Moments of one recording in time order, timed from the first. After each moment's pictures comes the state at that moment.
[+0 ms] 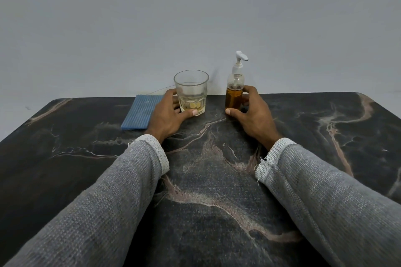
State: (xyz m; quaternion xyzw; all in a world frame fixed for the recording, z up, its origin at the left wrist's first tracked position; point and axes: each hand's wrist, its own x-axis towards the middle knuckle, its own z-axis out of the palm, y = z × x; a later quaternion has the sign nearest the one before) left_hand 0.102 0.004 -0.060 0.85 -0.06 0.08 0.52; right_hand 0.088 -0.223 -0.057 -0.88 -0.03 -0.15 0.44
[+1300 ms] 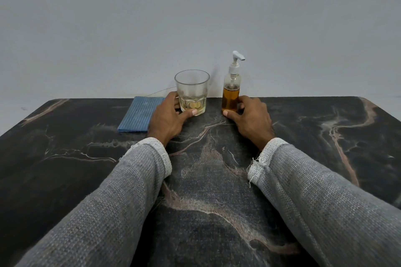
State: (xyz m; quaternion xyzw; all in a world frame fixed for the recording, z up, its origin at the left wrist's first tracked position) left_hand 0.107 -0.004 -0.066 0.87 -0.04 0.13 0.47; right_hand 0.096 -0.213 -0.053 -0.95 0.03 -0.12 0.30
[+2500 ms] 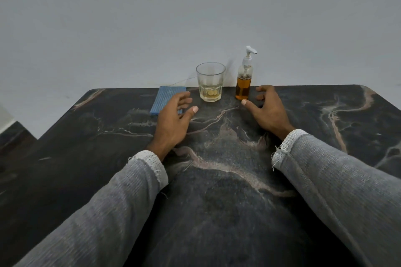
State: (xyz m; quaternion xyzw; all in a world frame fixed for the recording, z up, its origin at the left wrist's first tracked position) left_hand 0.012 0.030 -0.052 0.83 -0.07 0.19 0.51; right_hand 0.047 -0.220 -0.047 -0.89 0.02 -0.14 0.44
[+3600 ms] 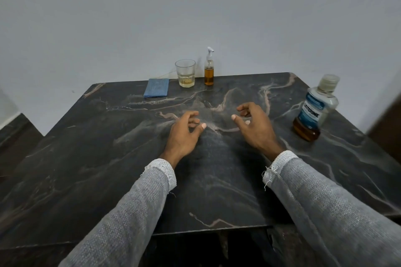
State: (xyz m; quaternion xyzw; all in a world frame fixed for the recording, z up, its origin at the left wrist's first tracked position) left_hand -0.182 -0.039 -0.034 0.85 -0.08 0.06 0.52; right_hand -0.189 -0.253 -0.027 -0.89 -0.03 -0.20 0.42
